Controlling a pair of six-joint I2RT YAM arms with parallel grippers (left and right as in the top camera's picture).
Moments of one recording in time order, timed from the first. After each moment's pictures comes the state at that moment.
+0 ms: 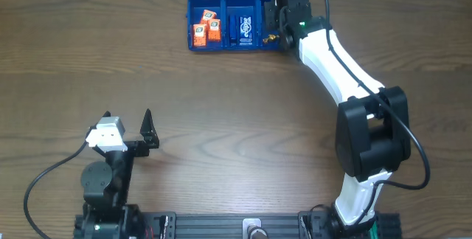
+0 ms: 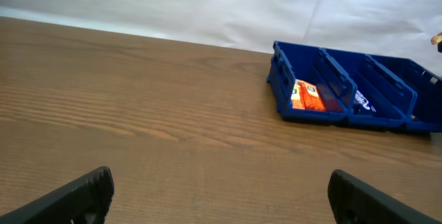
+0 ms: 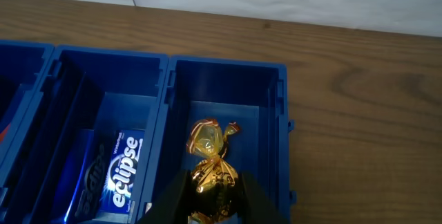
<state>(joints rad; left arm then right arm) -0.03 0.07 0.02 -0.12 0.02 -0.15 0.31 1.98 1.52 -0.26 0.18 0.13</state>
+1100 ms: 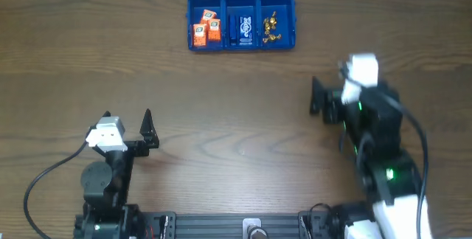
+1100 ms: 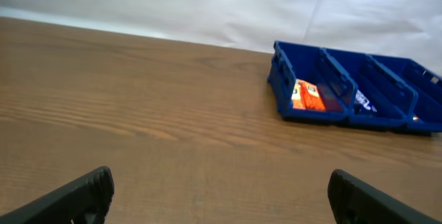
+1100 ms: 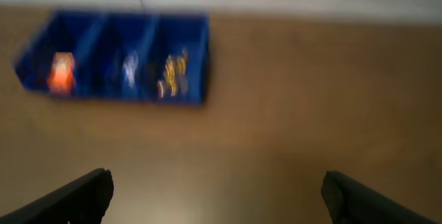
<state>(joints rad) -0.03 0.07 0.02 -0.12 0.02 -0.15 0.15 0.74 0.68 -0.47 0.04 0.06</state>
